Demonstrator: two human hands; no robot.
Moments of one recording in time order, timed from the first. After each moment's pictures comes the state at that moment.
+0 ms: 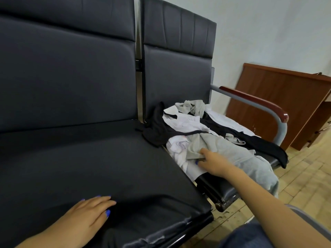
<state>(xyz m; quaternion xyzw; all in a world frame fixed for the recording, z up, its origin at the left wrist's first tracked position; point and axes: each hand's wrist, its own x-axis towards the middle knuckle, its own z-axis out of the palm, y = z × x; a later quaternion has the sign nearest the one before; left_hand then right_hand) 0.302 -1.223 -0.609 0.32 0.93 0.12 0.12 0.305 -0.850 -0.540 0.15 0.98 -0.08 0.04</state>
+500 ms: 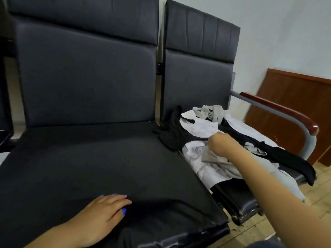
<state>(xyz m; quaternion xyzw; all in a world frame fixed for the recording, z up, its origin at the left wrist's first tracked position) 0.298 -1.229 -0.608 0.31 0.93 0.16 0.14 0.239 -0.861 -0.496 0.13 0.99 0.07 0.02</state>
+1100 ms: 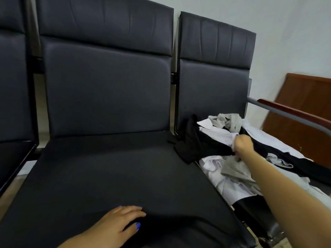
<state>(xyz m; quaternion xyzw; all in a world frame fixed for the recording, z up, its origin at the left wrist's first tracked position) 0.277 -1.242 -0.622 0.33 0.91 0.23 0.14 0.187 -0.835 -0.503 0.29 0.93 -0.15 -0.13</state>
